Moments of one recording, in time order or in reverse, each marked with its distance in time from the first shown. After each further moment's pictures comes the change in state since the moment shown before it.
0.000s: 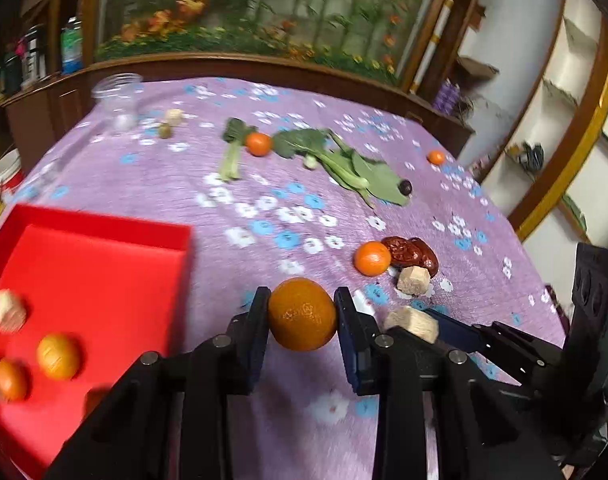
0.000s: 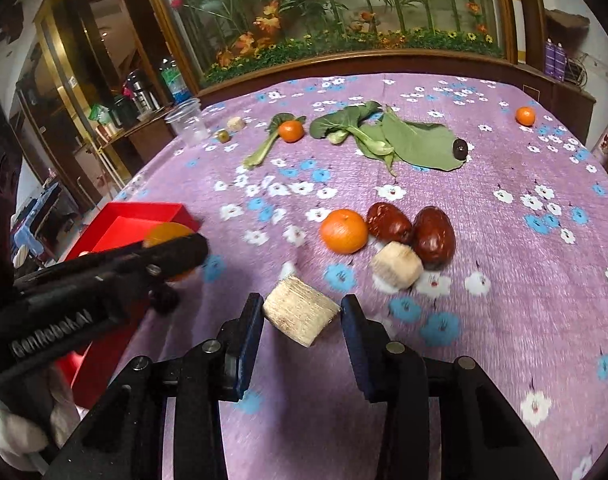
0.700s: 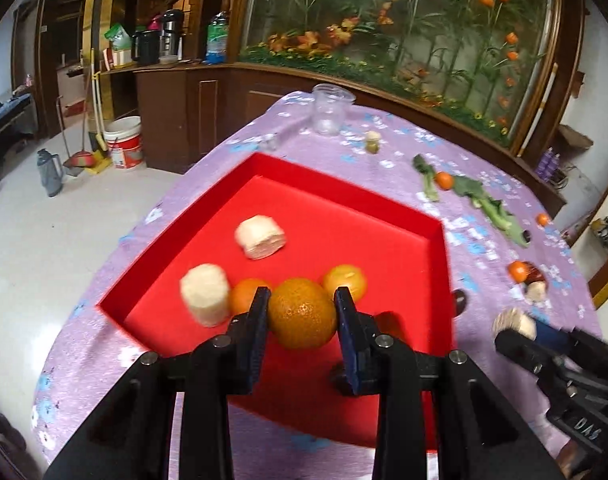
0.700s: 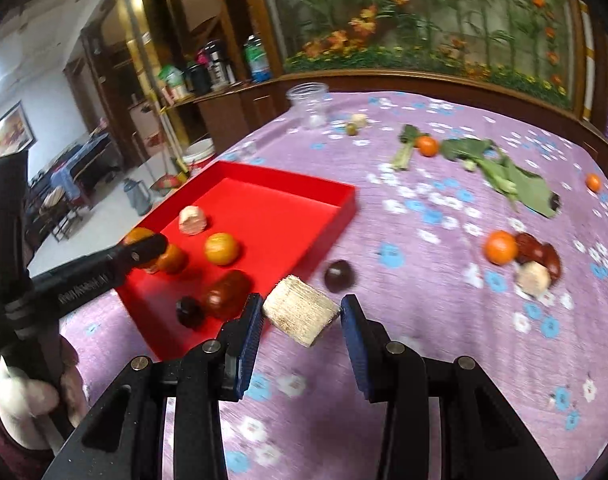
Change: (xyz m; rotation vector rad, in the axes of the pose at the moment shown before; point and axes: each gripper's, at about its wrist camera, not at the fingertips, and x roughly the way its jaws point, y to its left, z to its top) left arm -0.097 0.140 -0.065 -0.226 -0.119 0.335; right arm 0.000 0.138 -0.014 -0.233 0.017 0.131
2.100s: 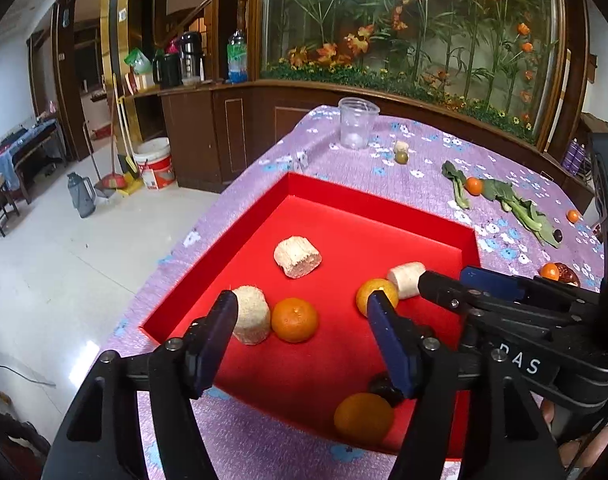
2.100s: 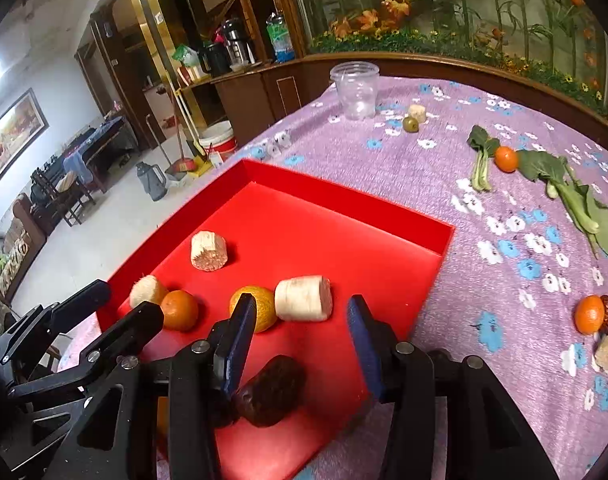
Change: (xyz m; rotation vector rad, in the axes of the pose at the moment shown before) left arm -0.017 -0.002 0.007 0.052 -0.061 0.133; right arm 0.072 0.026 0.046 -0.004 0.053 0.059
